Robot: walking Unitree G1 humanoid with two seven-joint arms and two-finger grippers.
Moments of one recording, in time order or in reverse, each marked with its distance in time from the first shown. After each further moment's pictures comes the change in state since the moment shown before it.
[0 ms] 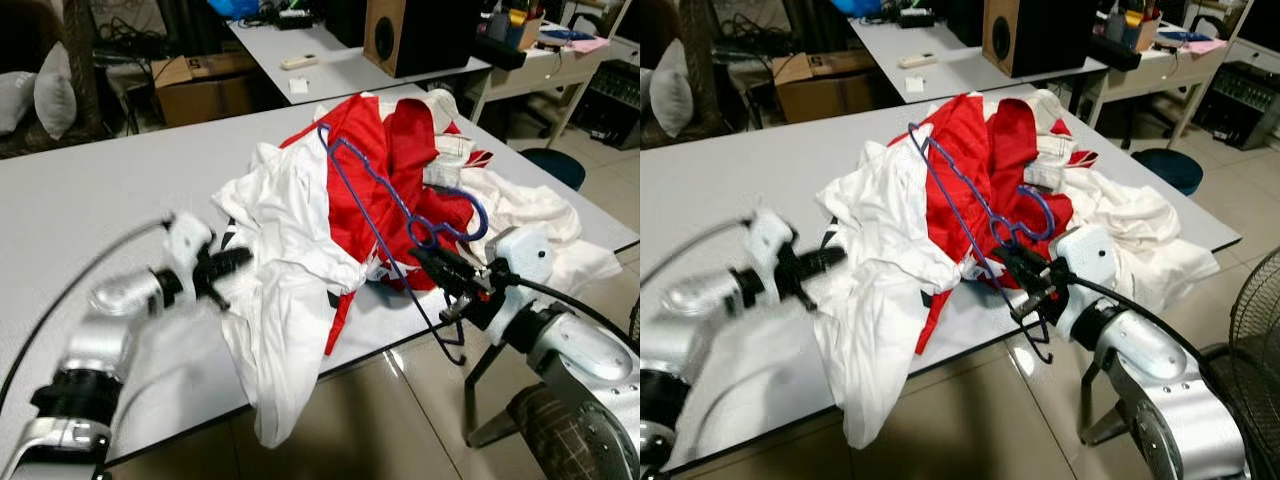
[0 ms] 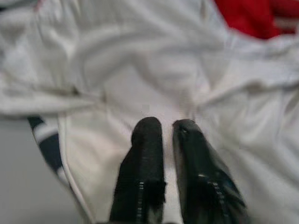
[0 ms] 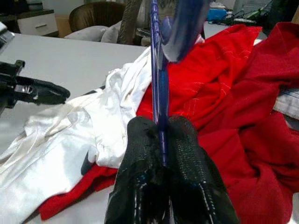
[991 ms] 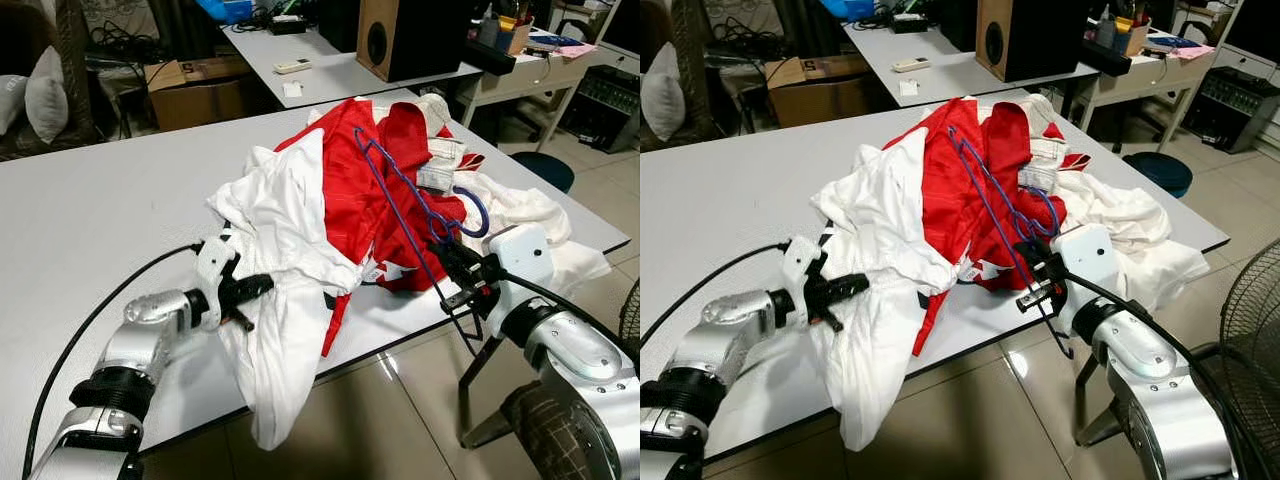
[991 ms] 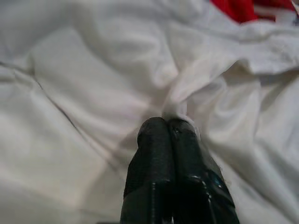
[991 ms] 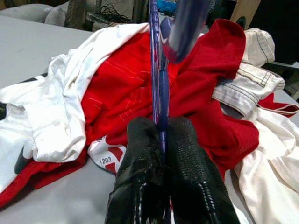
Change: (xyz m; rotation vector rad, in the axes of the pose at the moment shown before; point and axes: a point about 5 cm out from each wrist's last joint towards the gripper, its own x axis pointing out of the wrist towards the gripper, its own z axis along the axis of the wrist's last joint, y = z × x) left arm 0.026 -0.020 -0.018 -0.164 0.024 -0.097; right arm 0.004 -0.008 -0.004 -0.093 0.063 -0.201
